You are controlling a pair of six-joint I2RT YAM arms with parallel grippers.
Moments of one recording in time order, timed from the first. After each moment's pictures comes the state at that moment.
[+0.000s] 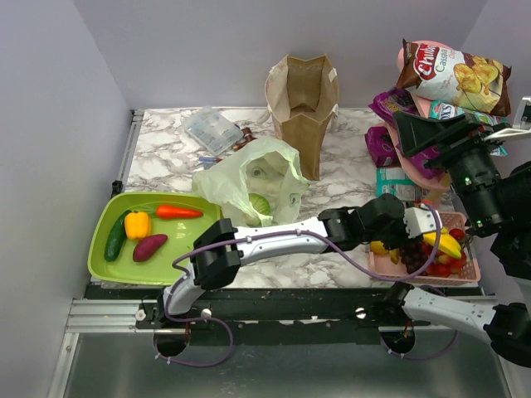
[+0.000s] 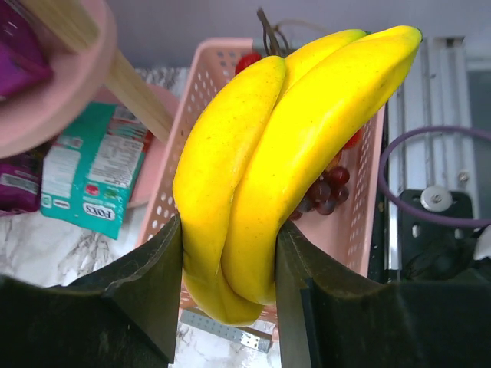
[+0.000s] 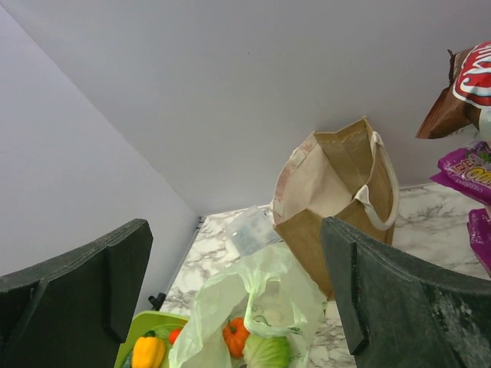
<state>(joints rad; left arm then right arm) -1.32 2.14 1.90 -0.12 0.05 0.20 0.86 0.90 1.70 -0.54 0.59 0.35</state>
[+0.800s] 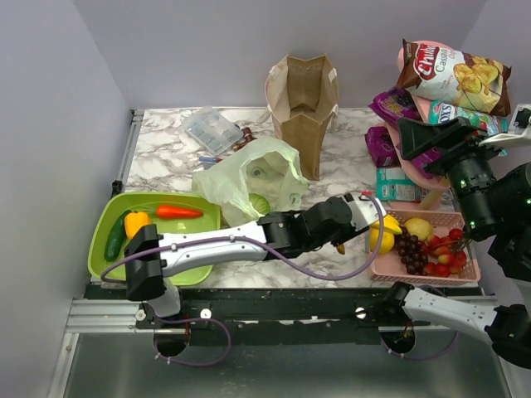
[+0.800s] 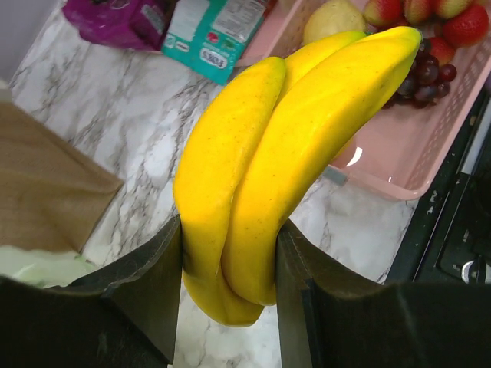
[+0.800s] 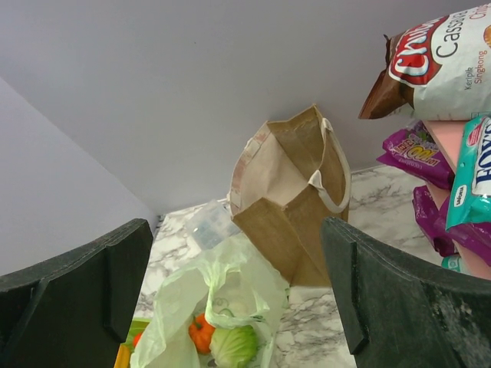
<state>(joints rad) -1.32 1.66 1.45 -0.21 -0.27 0.12 0.86 0.88 1.67 -0.60 0.71 0.34</state>
